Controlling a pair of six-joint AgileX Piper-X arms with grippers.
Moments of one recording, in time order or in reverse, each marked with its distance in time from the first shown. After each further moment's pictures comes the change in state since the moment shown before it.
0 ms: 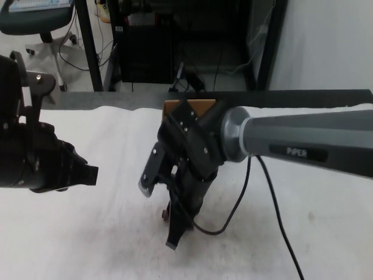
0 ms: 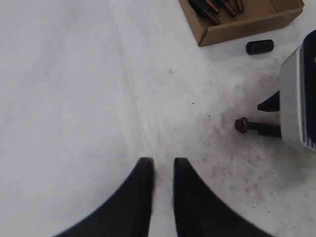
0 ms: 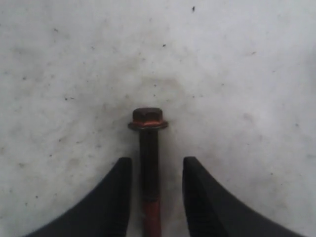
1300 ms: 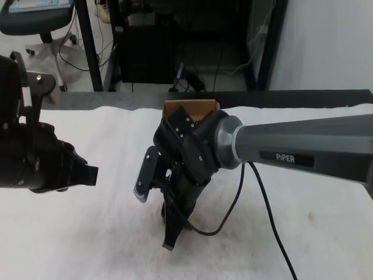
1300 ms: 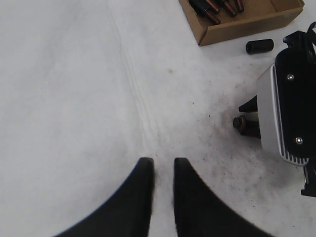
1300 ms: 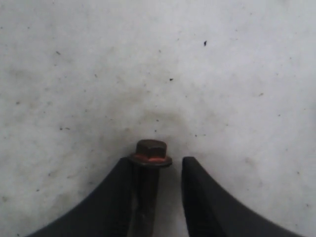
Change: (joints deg) left arm 0.0 0.0 0.0 0.1 0.0 0.0; right arm 0.5 3.3 -0.4 -4.7 -0.6 -5.7
